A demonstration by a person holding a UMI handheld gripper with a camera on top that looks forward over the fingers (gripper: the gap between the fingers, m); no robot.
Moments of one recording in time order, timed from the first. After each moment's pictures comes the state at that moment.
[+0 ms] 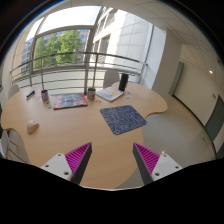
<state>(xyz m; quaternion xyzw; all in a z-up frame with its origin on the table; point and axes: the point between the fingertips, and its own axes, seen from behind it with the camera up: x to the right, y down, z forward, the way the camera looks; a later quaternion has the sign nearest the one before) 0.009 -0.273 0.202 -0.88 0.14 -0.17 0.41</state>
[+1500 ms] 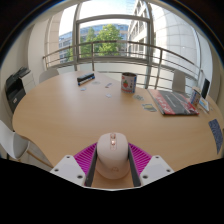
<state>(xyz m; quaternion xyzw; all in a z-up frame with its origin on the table) -0.425 0.081 -0.014 -0.91 -0.02 0.01 0.42</state>
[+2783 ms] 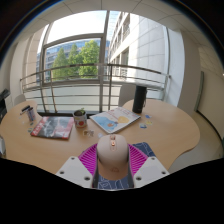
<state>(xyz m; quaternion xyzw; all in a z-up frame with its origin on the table) 0.219 0.051 0.125 -0.86 0.05 -0.07 0.51</state>
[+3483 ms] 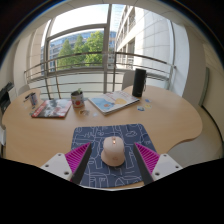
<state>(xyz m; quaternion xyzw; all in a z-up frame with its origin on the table) 0.259 -0.003 0.070 -0.89 0.02 -0.04 0.46</state>
